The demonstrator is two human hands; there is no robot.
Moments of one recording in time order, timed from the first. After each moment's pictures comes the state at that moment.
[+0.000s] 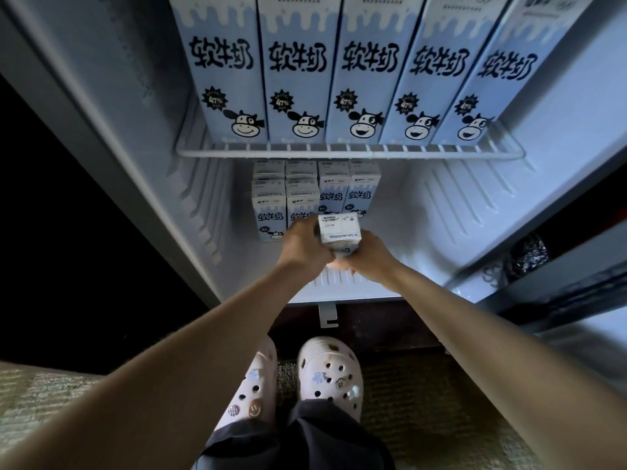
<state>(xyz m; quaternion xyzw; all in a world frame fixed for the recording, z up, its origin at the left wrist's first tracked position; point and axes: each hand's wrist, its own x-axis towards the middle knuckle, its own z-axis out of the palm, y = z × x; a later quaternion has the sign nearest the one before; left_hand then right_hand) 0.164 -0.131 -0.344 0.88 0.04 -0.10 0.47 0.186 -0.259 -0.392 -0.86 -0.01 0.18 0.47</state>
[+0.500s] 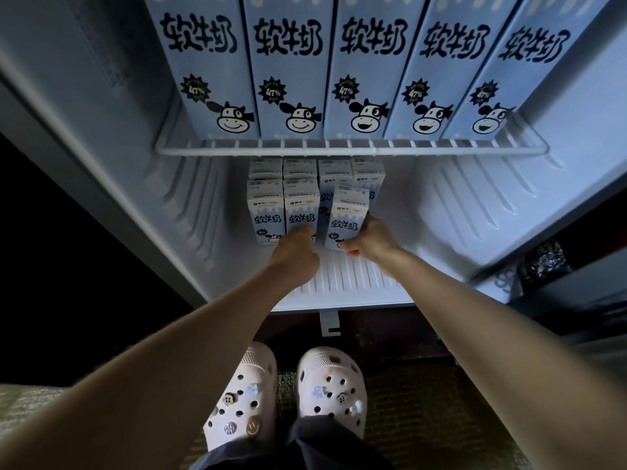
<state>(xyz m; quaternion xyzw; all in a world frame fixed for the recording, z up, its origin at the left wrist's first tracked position) 0.184 -0.122 -0.373 0.93 0.02 -0.17 0.33 0.225 -0.263 -0.410 -0.80 0.13 0.16 0.56</state>
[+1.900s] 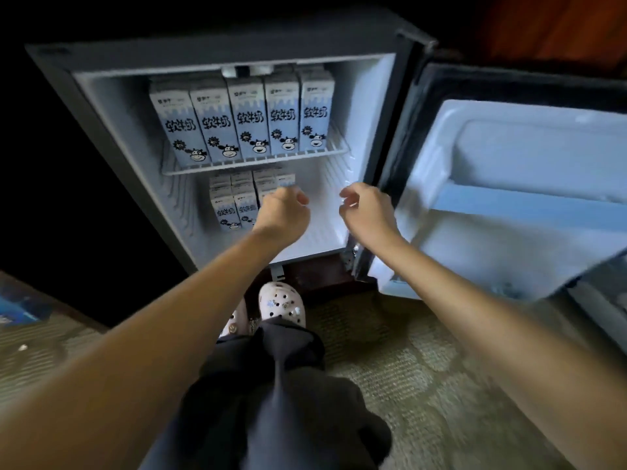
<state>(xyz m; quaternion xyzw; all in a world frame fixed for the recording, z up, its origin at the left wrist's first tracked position) 0.024 -0.187 -0.175 0.92 -0.04 -0.09 0.38 0.007 -0.315 -0.194 -0.92 0.12 -0.08 0.36</state>
